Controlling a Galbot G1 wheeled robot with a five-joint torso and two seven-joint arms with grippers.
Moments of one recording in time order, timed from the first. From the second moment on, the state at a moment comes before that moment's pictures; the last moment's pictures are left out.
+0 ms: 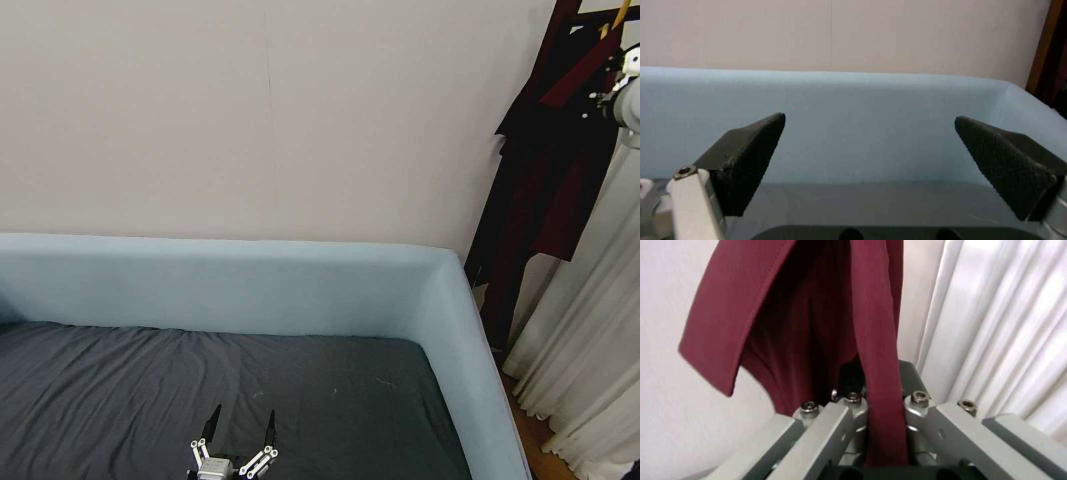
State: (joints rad) left arm 1.76 -1.21 -0.23 -2.09 -0.04 -0.40 -0.36; right arm 0.63 0.68 -0.57 1.28 1.62 -0.71 0.98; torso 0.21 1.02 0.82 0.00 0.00
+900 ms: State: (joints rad) left arm 1.76 -1.21 -0.23 -2.09 -0.04 -0.40 -0.36; right arm 0.66 0.86 -0.54 0.99 1.71 -0.69 1.09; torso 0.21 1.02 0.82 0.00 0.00
